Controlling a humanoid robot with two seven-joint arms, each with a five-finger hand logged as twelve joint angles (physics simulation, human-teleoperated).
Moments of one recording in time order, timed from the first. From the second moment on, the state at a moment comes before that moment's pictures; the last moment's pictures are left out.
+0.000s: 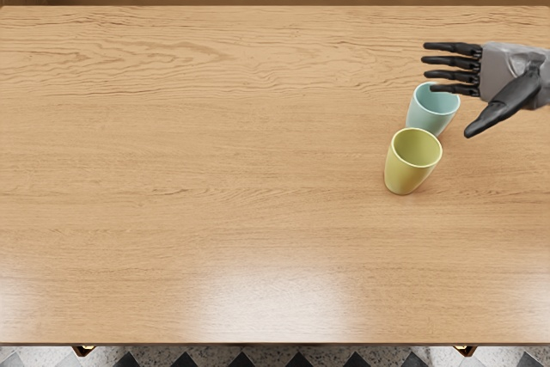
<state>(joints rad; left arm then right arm) 0.01 0.00 -0.08 -0.25 -0.29 0.07 0.13 0.97 -1.00 0.44 1.22 -0.06 0.61 -0.21</state>
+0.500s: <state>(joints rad) 0.01 0.00 -0.08 -0.25 -0.29 0.07 0.13 0.95 -1.15 0.59 1.57 -0.65 0.56 -0.45</state>
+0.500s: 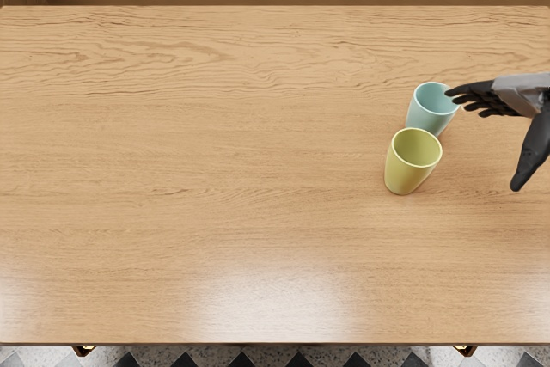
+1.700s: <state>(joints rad) 0.01 0.00 -0.08 -0.25 -0.29 0.07 0.13 0.82 -0.87 0.47 1.62 -1.03 0.09 -0.48</state>
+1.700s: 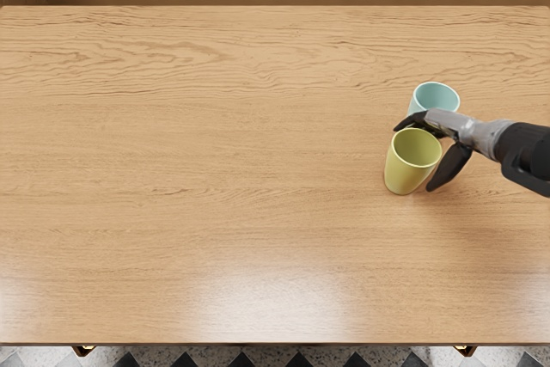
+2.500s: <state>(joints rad) 0.01 0.00 -0.08 -0.25 -0.29 0.07 0.13 0.88 -0.89 0.68 1.51 -0.84 0.45 -0.49</state>
